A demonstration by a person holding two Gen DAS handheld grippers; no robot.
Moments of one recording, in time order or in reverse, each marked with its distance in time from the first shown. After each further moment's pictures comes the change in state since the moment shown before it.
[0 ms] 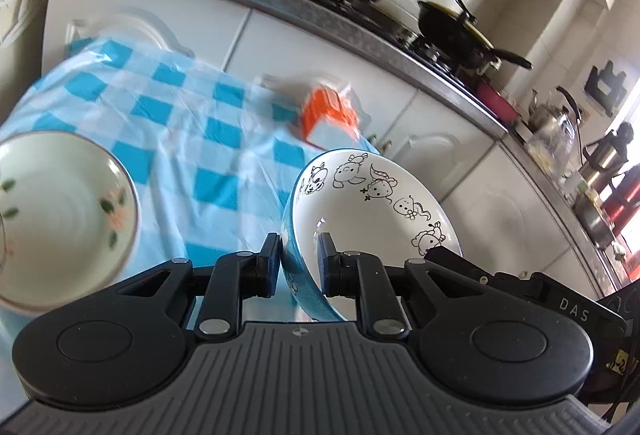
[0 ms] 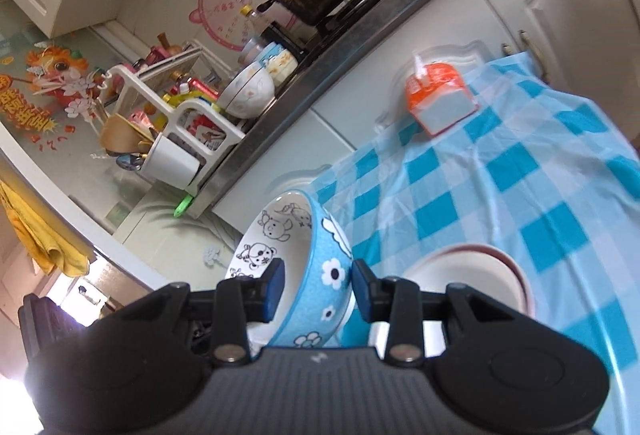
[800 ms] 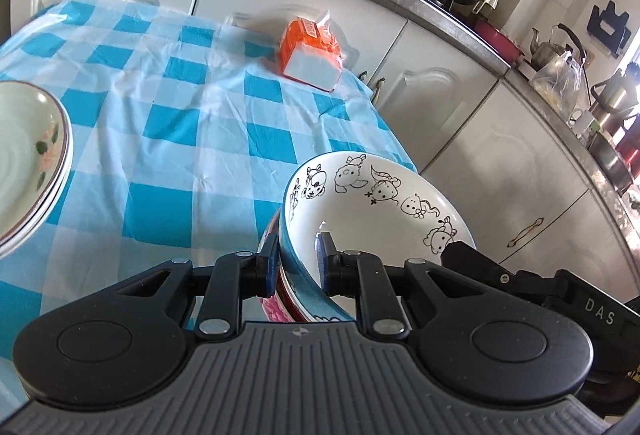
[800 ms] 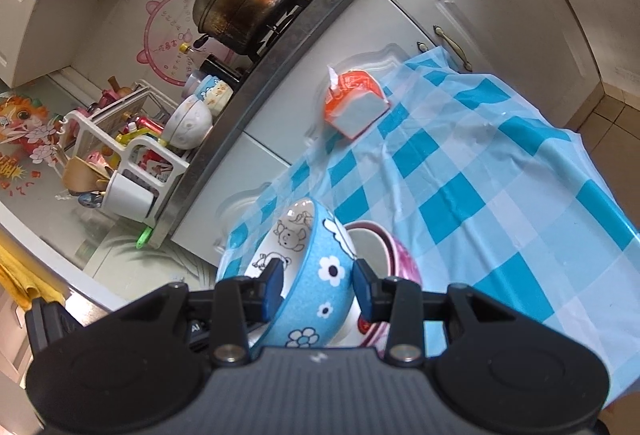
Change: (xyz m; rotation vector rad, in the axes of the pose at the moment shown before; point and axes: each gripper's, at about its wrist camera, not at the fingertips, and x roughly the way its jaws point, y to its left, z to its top) left arm 0.060 -0.031 -0.046 0.089 0.107 0.025; right arm -0.032 -0.061 -0.024 0.117 -0.071 -0.085
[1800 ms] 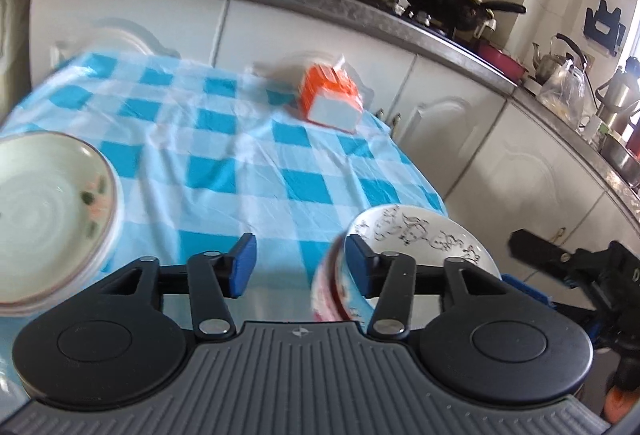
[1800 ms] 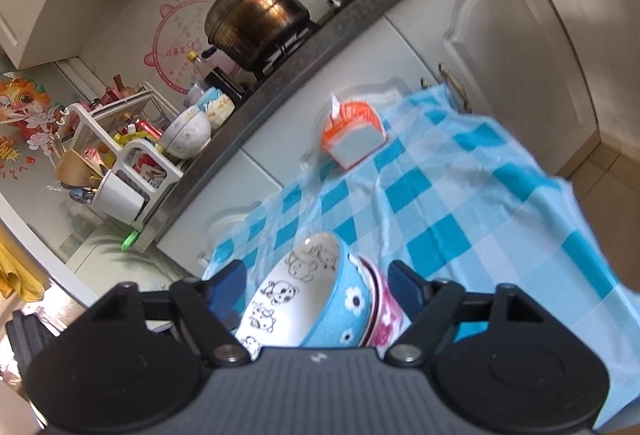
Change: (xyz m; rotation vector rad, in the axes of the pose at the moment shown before) left arm -0.028 0.026 -0.001 0.077 -0.149 0.061; right arm -0.008 0.008 0.004 -0.114 -0.091 -0.043
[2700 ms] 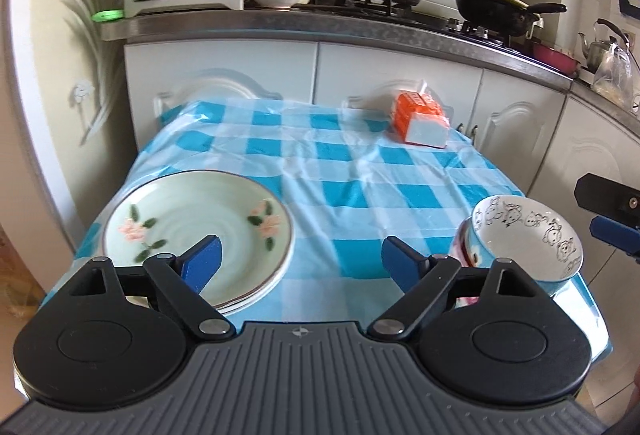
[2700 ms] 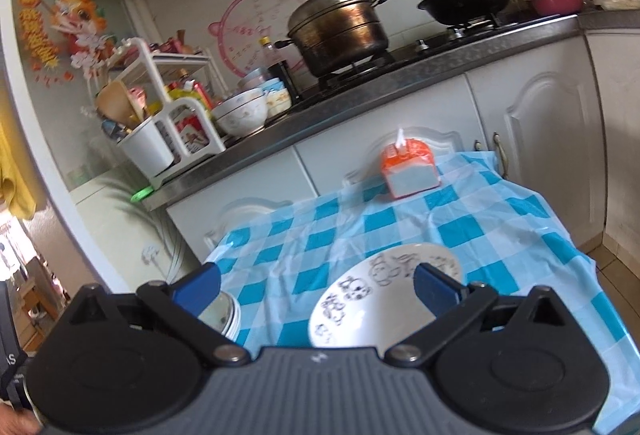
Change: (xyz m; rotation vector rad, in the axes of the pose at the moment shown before) left arm -0.073 0.054 -0.010 0.092 -0.080 0.254; right arm 0.000 0.090 -0.035 -0.321 -0.059 -0.025
